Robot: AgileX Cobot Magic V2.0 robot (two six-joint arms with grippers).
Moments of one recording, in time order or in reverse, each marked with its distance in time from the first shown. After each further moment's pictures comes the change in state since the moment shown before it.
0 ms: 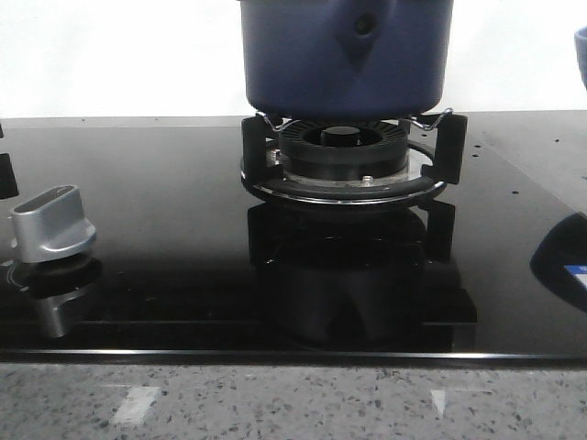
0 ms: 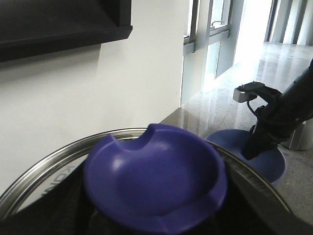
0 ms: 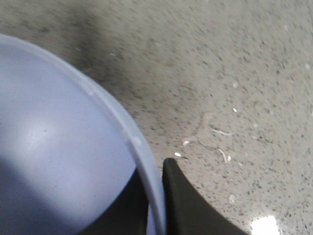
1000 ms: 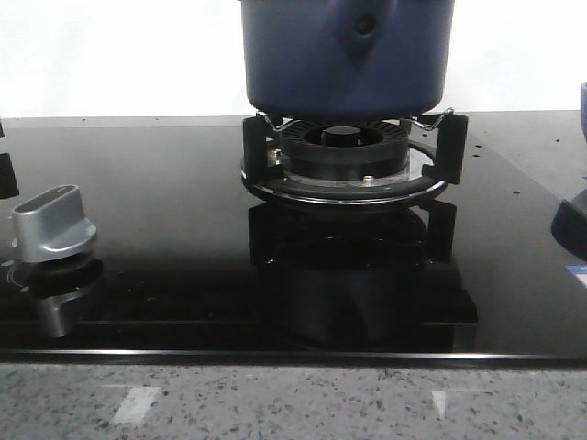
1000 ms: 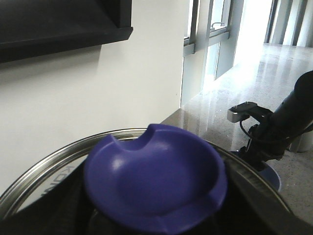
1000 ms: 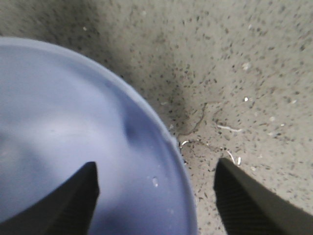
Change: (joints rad) left arm -0.010 0.000 0.000 -0.005 -0.002 0.001; right arm -0.005 0.040 0.076 0.002 -0.077 0.000
